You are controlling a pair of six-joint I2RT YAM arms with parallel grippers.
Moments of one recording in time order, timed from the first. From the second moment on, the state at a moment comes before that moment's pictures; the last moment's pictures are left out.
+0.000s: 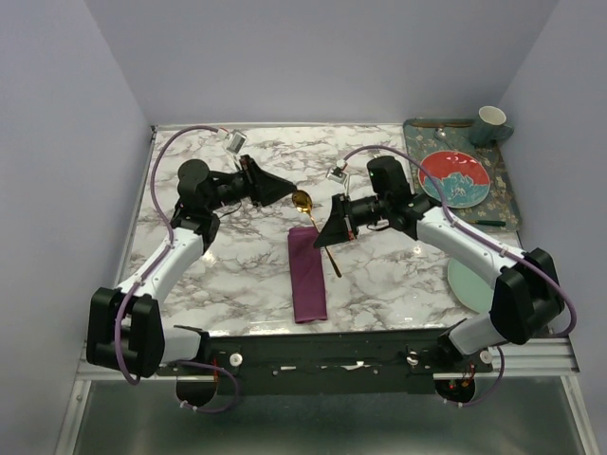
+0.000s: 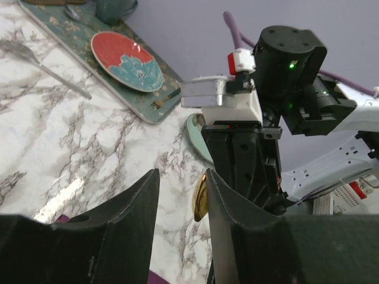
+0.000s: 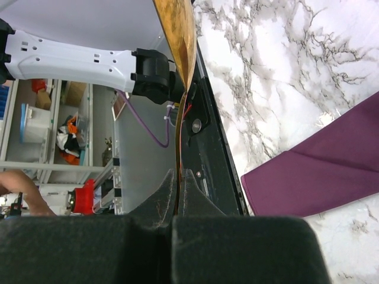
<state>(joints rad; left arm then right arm) -0.23 1.27 0.84 0.57 0.91 -0.77 0.58 1.48 1.10 -0.21 -1.04 0.43</state>
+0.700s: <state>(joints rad) -0.25 1.39 1.02 0.16 1.00 -0.38 0.56 1.52 1.10 -0.18 -1.06 0.46</state>
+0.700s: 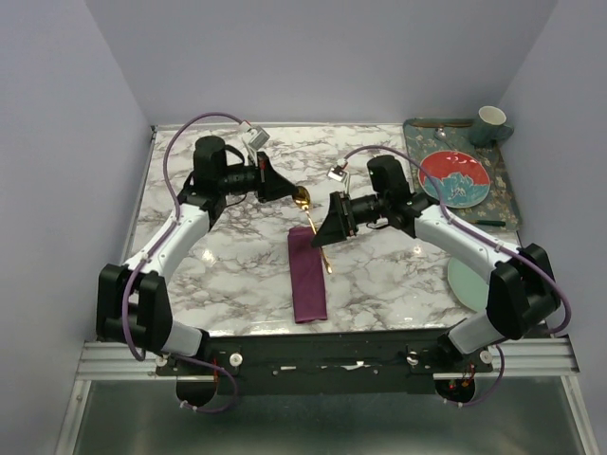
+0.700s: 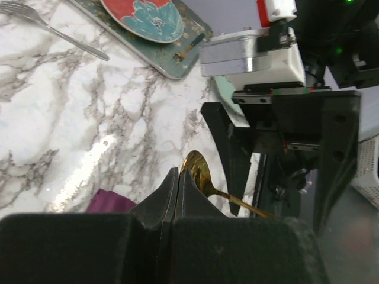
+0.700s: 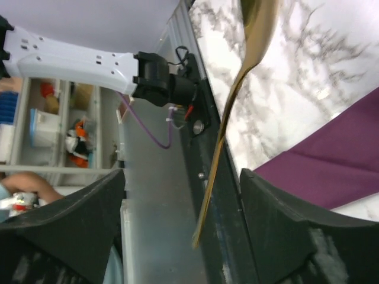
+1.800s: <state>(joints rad) -0.18 1.88 1.28 -0.29 1.01 0.28 0.35 1.57 1.10 -0.35 -1.04 0.30</state>
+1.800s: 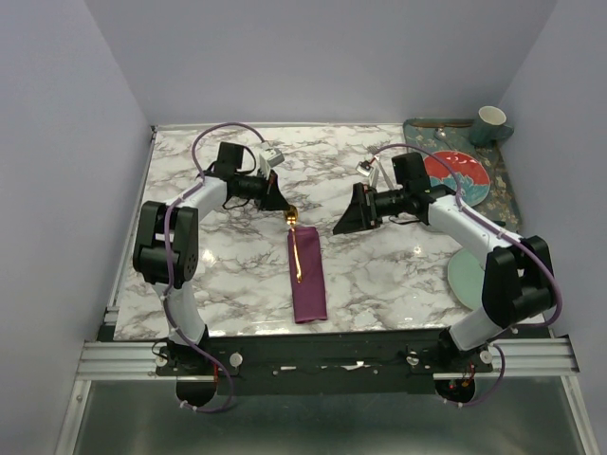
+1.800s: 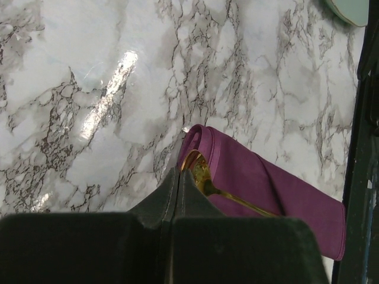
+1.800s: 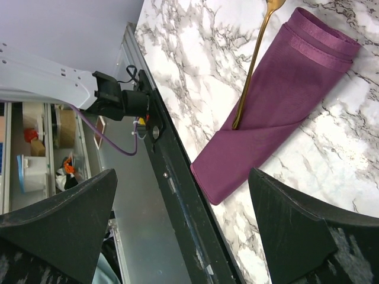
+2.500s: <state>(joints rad) -0.20 1.89 1.21 -0.32 1.04 0.23 0.35 1.57 1.11 -0.36 -1.04 0.29</state>
